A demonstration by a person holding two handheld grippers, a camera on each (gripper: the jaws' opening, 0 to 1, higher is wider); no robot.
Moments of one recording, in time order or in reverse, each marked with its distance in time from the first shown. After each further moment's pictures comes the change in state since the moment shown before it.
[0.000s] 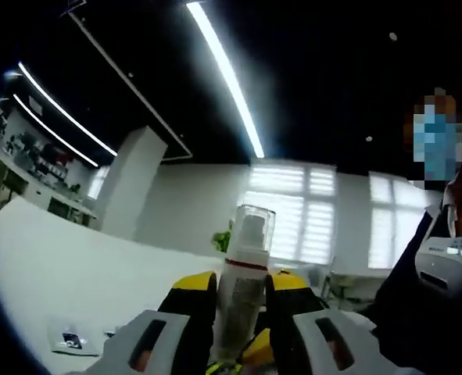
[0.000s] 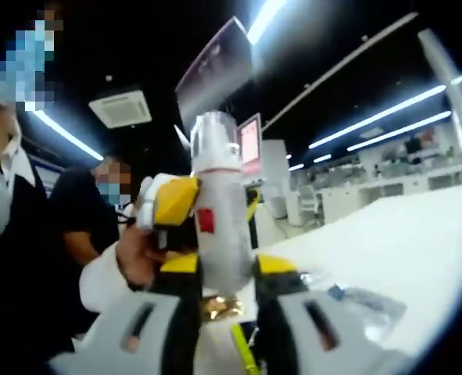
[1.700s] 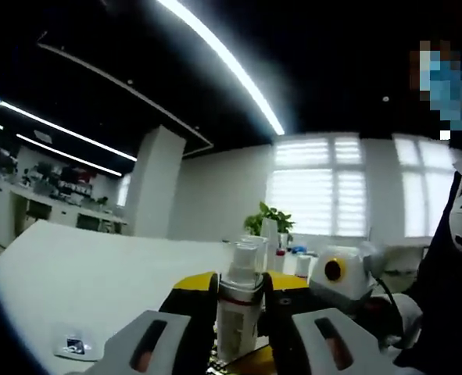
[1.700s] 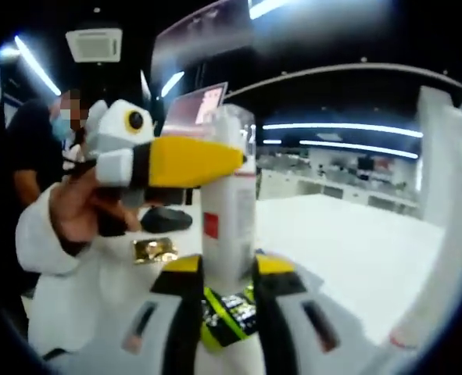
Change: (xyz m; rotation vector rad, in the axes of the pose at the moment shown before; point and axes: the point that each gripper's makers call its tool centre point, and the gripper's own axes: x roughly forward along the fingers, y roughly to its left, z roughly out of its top) left arm 0.039 0.014 -0.024 0.136 0.075 0.224; right arm -0.055 -0.040 -0.031 -0.210 0.236 -0.356
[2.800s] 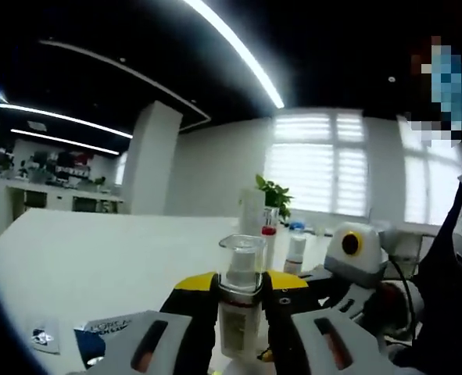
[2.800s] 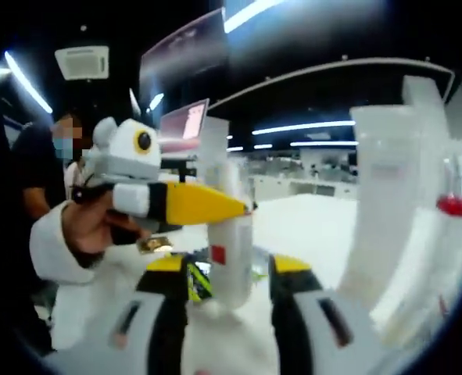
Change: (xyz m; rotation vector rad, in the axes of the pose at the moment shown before) left arm 0.051 -0.035 -0.029 0.001 0.149 -0.004; right arm -0.076 -0.025 0.000 0.070 -0.055 -0.035
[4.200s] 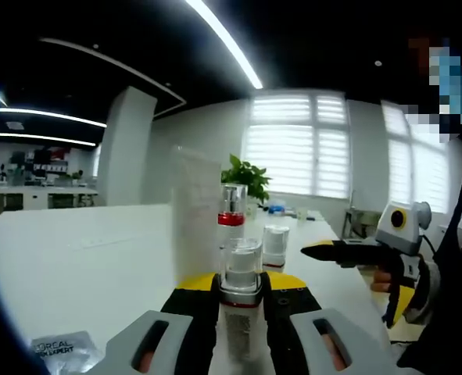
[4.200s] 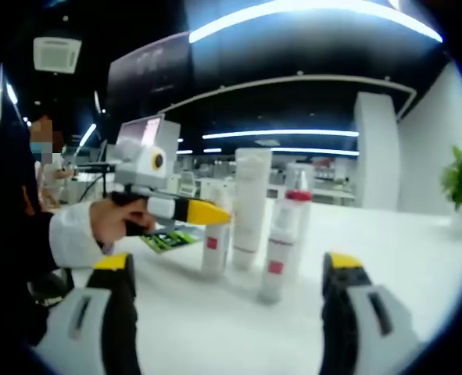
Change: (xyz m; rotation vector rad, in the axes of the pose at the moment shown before) left arm 0.079 -0.045 -0.025 0.037 0.098 -0.121; right arm -0.151 -0.047 -0.004 0.000 0.003 -0.310
